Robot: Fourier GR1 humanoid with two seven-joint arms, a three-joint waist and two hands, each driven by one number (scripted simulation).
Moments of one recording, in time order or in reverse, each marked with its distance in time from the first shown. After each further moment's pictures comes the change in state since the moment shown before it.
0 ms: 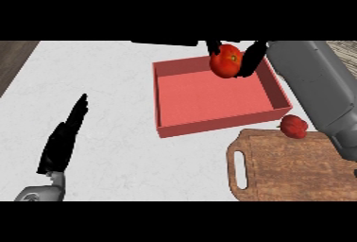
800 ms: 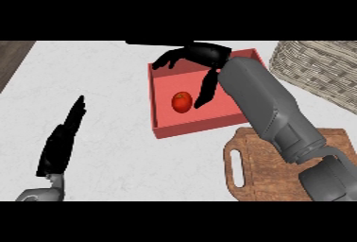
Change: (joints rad) left arm 0.016 -0.012 0.014 -0.004 -0.010 0.014 -0.006; right arm -0.065 0.251 0.034 0.335 0.052 -0.080 -0.034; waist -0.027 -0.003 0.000
